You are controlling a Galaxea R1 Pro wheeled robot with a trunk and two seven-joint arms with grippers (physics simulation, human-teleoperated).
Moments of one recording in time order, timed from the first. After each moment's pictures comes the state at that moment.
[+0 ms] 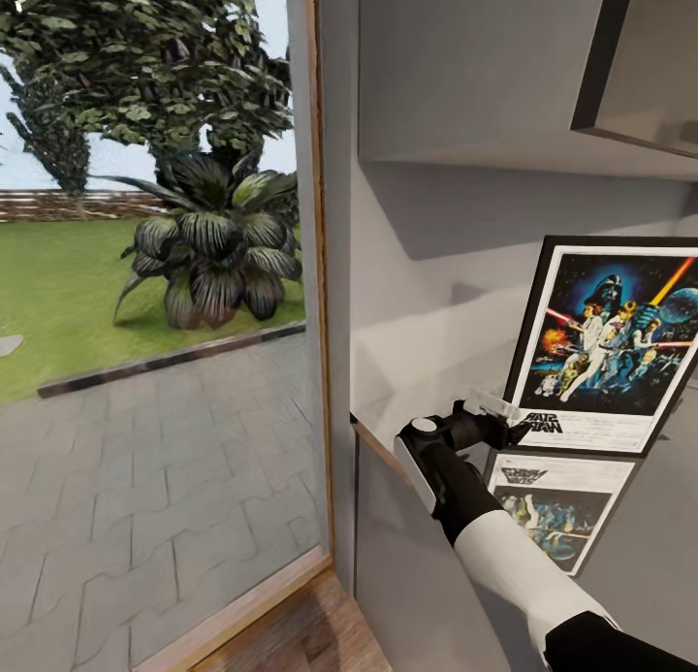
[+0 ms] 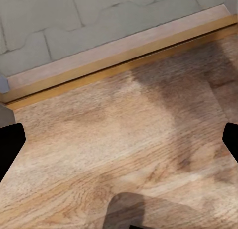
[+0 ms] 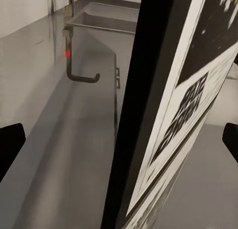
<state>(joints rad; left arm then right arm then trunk) 0.08 0.02 0.24 -0.70 0.00 -0.15 0.00 -0.82 0.17 0.28 -0.82 -0.18 0.18 -1.34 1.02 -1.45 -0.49</state>
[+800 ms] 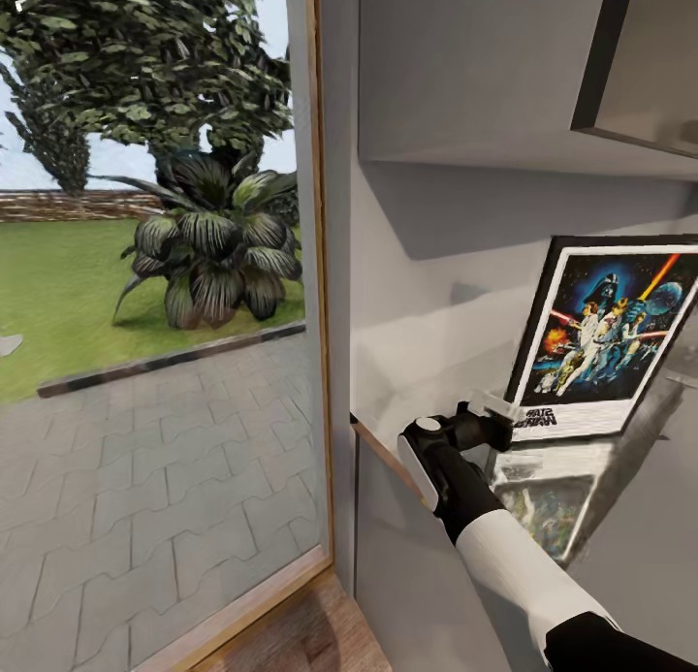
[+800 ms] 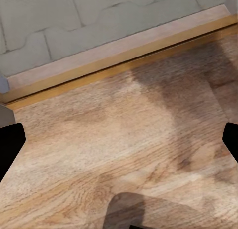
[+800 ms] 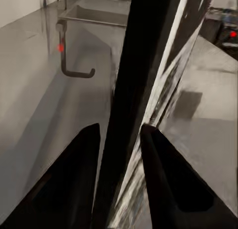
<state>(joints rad) 0.08 0.02 0.24 -0.70 0.00 -0.15 0.00 -0.82 0.17 0.24 -0.82 -0.18 0.19 -1.34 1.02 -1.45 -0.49</state>
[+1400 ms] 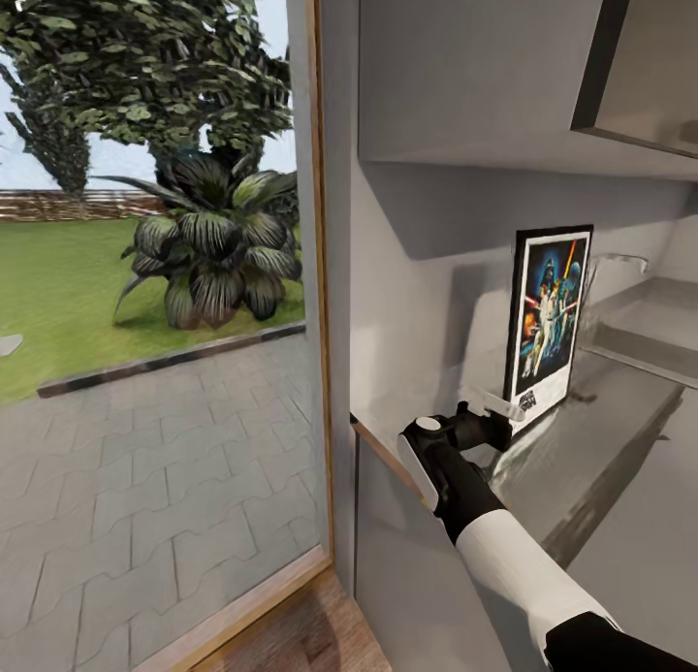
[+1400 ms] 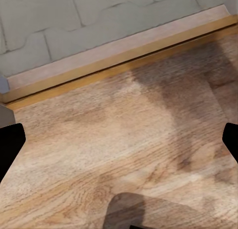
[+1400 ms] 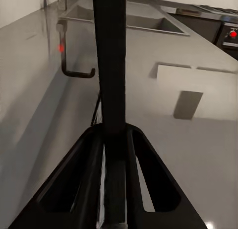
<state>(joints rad) 0.08 0.02 0.24 -0.70 0.00 -0.15 0.00 -0.82 0.17 0.24 -0.82 -0.18 0.19 -1.34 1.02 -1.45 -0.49</state>
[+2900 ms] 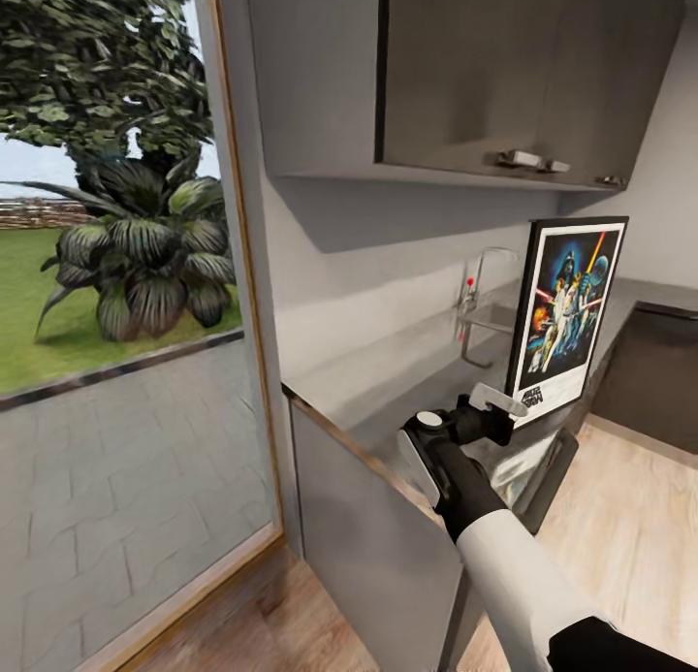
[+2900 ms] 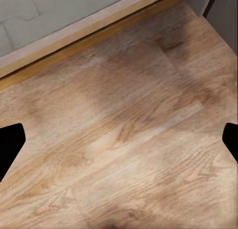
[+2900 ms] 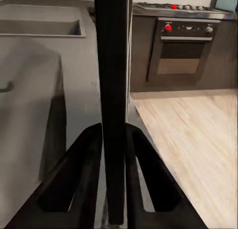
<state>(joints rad) 0.08 0.02 0.24 -0.70 0.00 -0.16 0.00 -0.81 0.17 0.25 -0.88 -0.18 0.19 -1.35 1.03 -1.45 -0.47</state>
